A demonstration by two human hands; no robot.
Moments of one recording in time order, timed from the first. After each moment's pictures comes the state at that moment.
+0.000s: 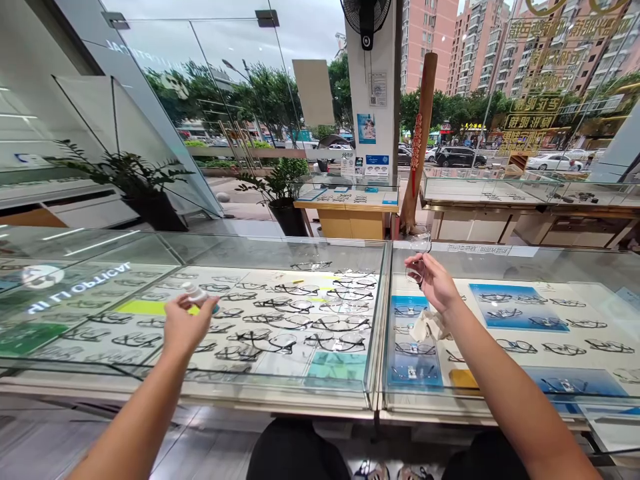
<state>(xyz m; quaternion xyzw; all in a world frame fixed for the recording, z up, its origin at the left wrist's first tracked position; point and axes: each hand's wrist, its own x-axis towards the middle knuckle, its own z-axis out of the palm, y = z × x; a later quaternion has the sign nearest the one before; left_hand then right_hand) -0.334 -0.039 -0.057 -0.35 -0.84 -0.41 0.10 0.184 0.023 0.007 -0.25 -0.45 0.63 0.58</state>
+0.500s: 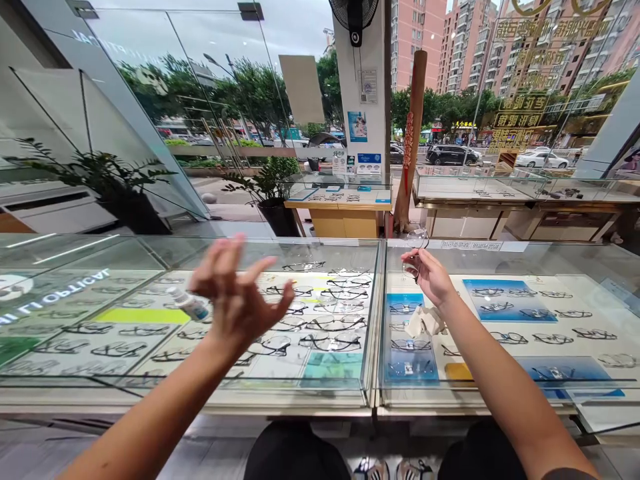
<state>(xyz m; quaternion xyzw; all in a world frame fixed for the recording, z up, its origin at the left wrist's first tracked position) -0.171 -0.052 0.030 -0.67 -0.39 -0.42 0.46 0.189 0.028 0.007 -0.26 -0.46 0.61 0.59</state>
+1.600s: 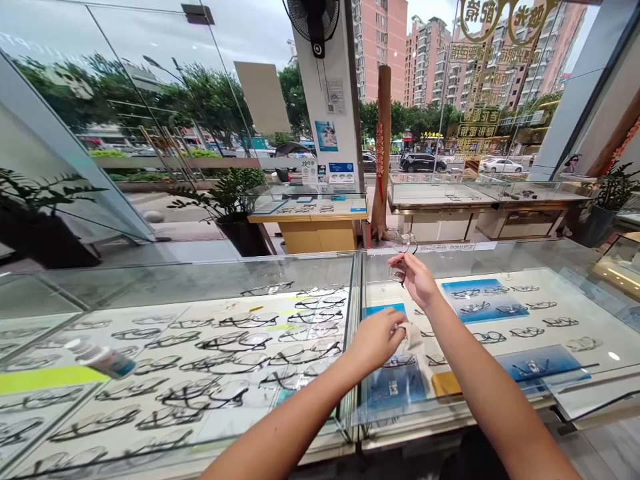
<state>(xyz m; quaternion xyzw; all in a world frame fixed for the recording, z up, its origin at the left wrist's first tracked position) 0.054 -0.033 -0.025 -0.86 -0.43 -0.20 -0.19 0.207 0.040 0.006 -0.29 -0.45 0.57 0.63</state>
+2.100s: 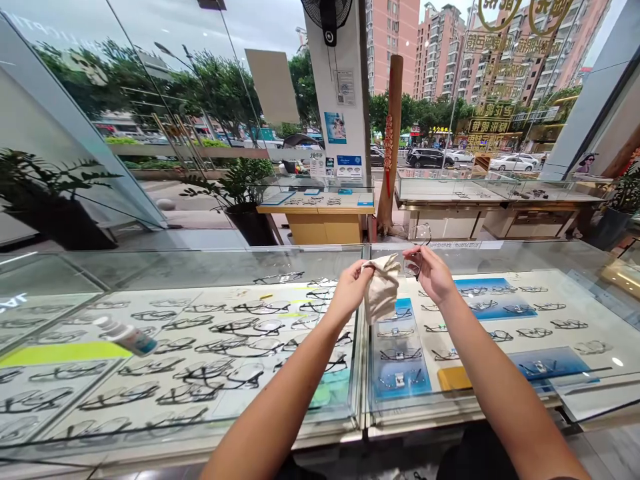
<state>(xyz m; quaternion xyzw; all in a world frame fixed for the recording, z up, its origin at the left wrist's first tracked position) 0.012 0.018 0.010 -0.54 -0.42 -0.54 -0.48 0.215 0.034 0.015 -0.29 -0.47 0.55 0.63</state>
